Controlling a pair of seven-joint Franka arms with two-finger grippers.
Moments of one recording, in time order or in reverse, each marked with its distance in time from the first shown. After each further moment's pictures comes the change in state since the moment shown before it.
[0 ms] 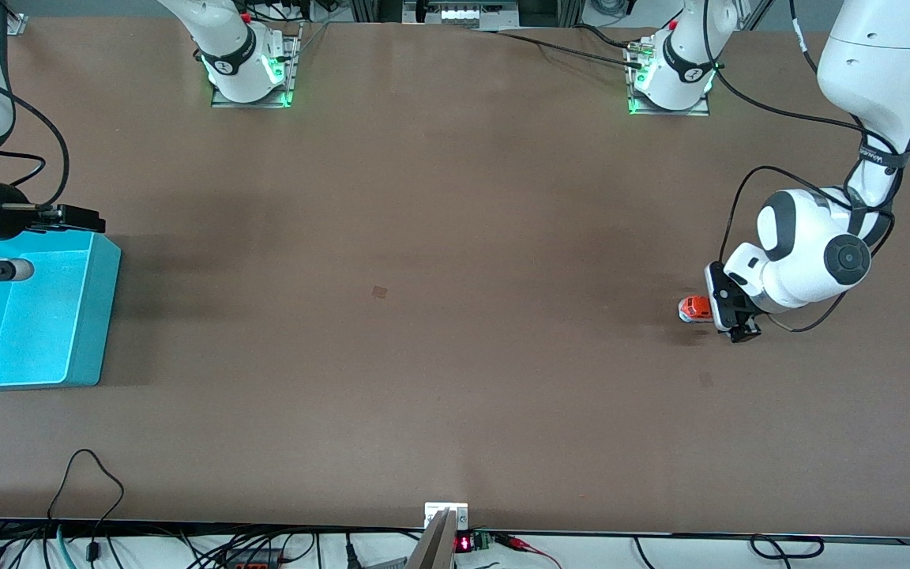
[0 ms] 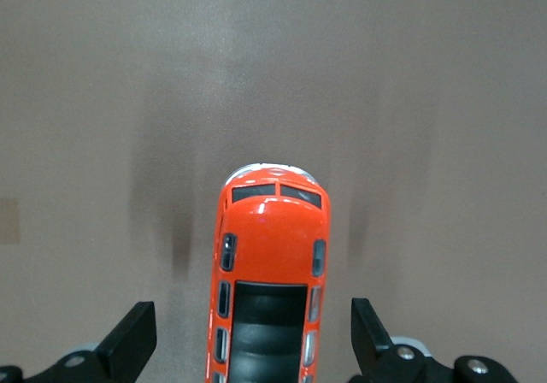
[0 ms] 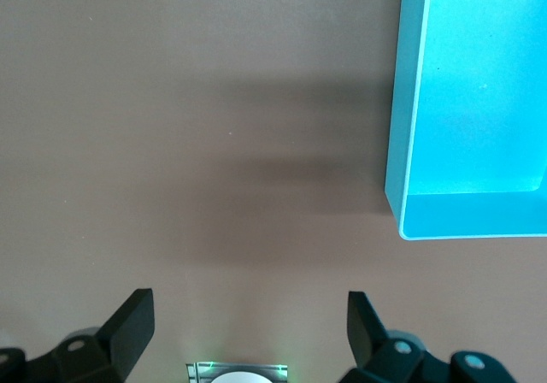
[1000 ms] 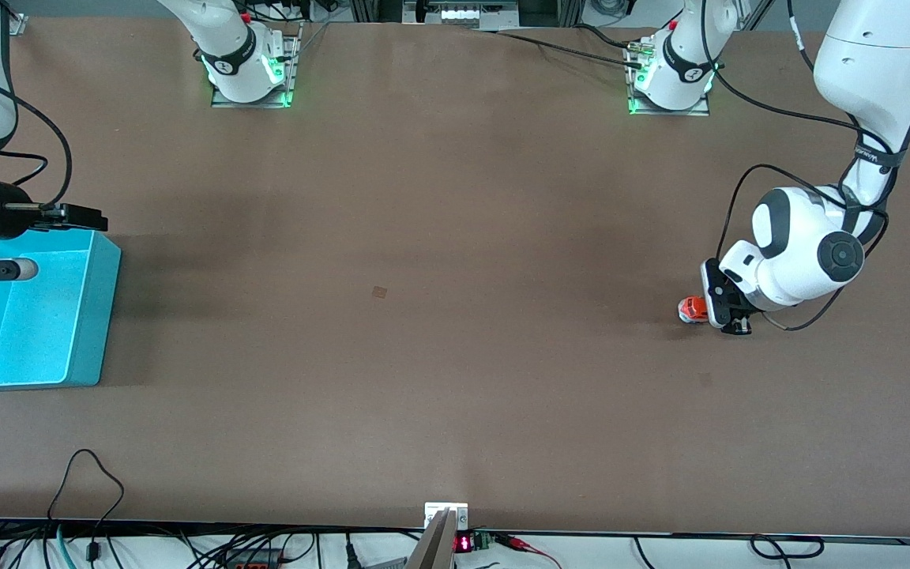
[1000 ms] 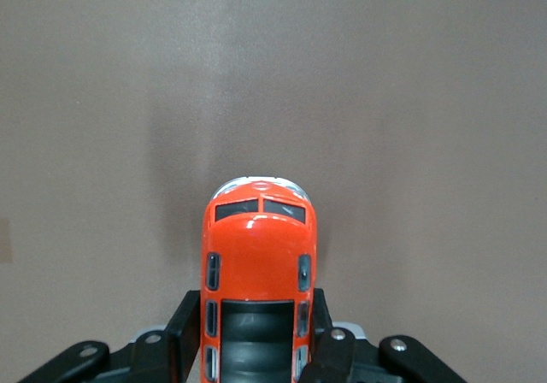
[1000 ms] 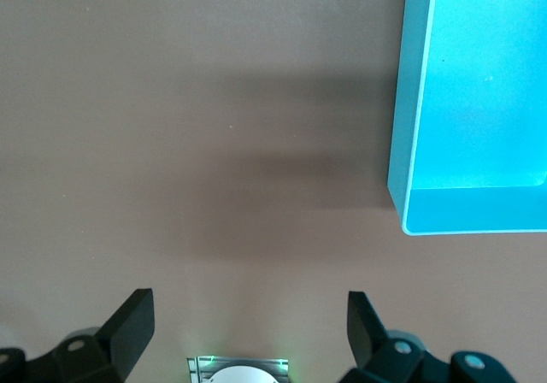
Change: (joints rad) left arm -0.009 -0.008 -0.003 -0.014 0.000 0.004 0.007; right arm 0.000 0.002 0.000 -0.009 0.000 -0.007 0.000
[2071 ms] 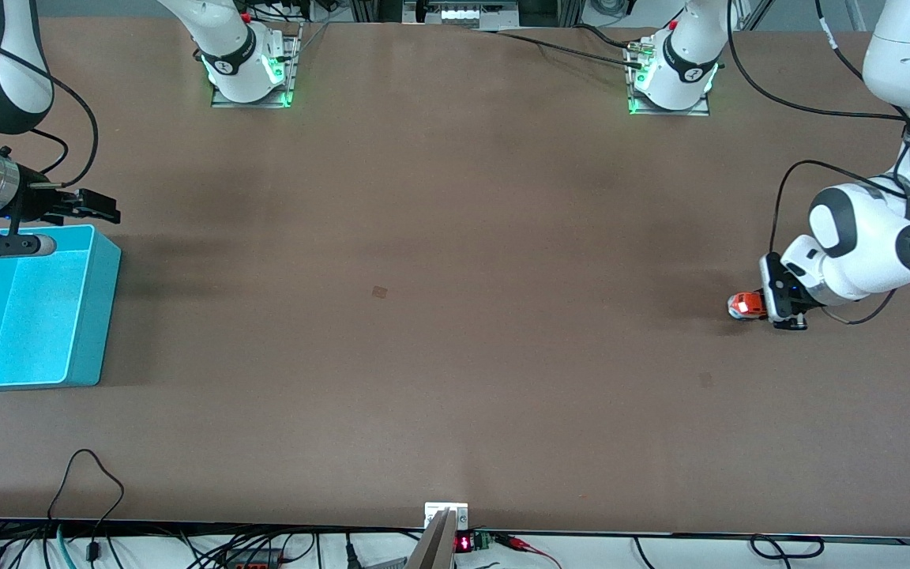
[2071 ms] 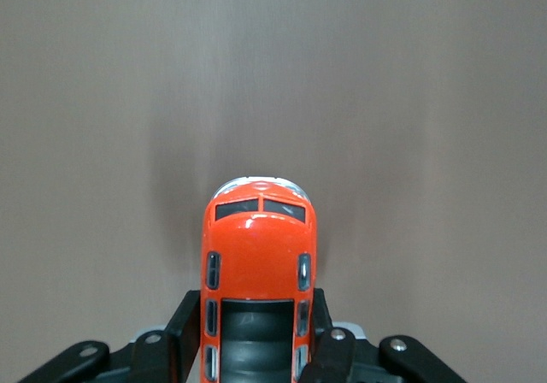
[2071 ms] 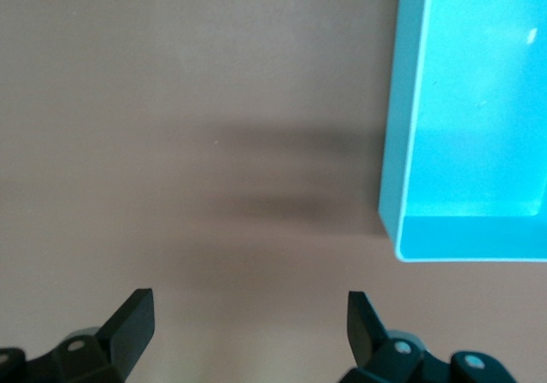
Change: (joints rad) left arm 0.214 0.012 0.007 0.017 0.000 -0.005 0.241; right arm -0.002 -0.168 -0.001 -0.298 -0.045 0.270 -0.039
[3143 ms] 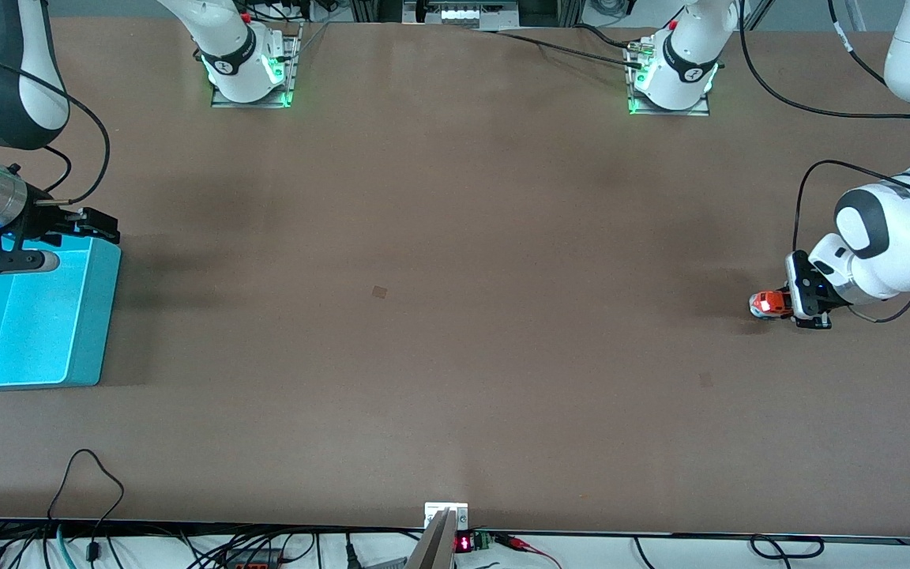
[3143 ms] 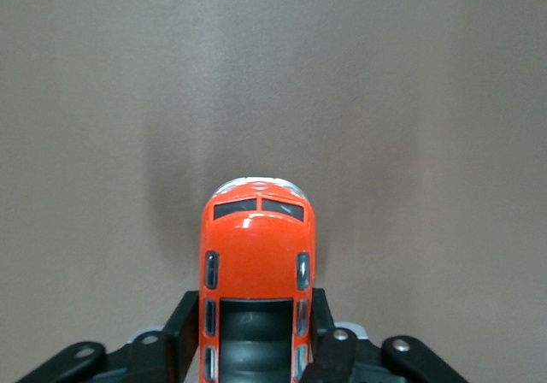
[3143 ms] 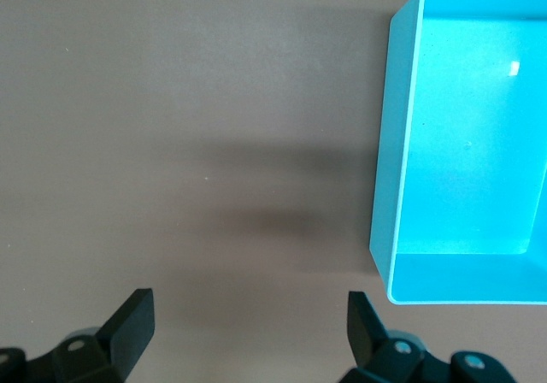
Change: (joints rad) left arm 0.046 0.029 -0.003 0.041 0.000 -0.046 0.074; right arm 0.003 0.035 0.005 -0.004 -0.007 0.094 -0.001
